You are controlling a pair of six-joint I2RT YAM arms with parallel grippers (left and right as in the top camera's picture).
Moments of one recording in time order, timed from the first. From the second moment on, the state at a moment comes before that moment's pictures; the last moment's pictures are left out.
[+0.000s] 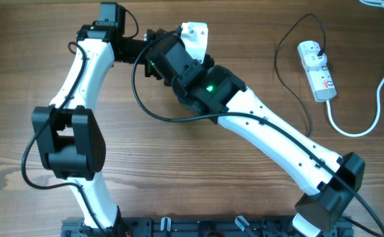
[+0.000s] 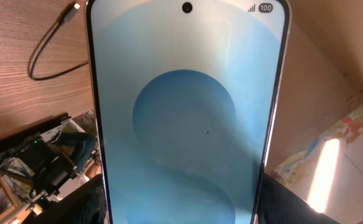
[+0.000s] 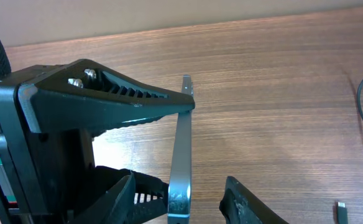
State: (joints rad) left arm -0.09 2.04 1.71 -0.94 1.33 -1.04; right arm 0.85 1.83 1.82 -0.85 0.54 0.70
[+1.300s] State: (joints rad) left arm -0.09 2.04 1.71 -0.94 1.33 -1.04; right arm 0.85 1.84 1.82 -0.84 0.54 0.70
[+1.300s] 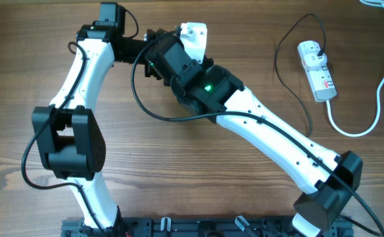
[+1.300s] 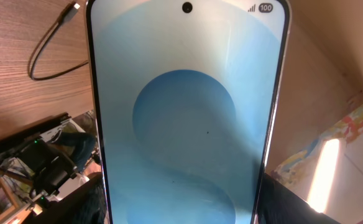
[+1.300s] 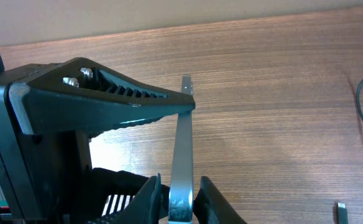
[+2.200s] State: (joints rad) left arm -0.09 2.04 1.71 -0.94 1.33 -1.04; right arm 0.85 1.84 1.82 -0.84 0.54 0.71
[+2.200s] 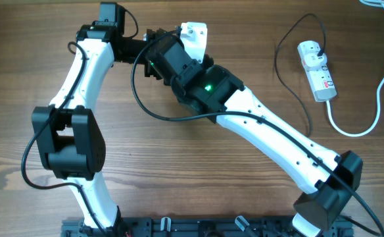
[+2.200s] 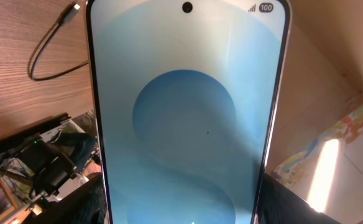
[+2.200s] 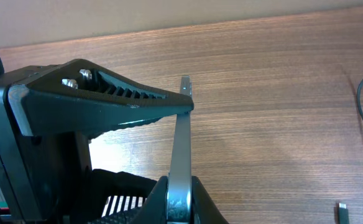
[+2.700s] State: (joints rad) left arm -0.09 2.04 1.71 -0.94 1.33 -1.04; right arm 0.85 1.84 1.82 -0.84 0.54 0.71
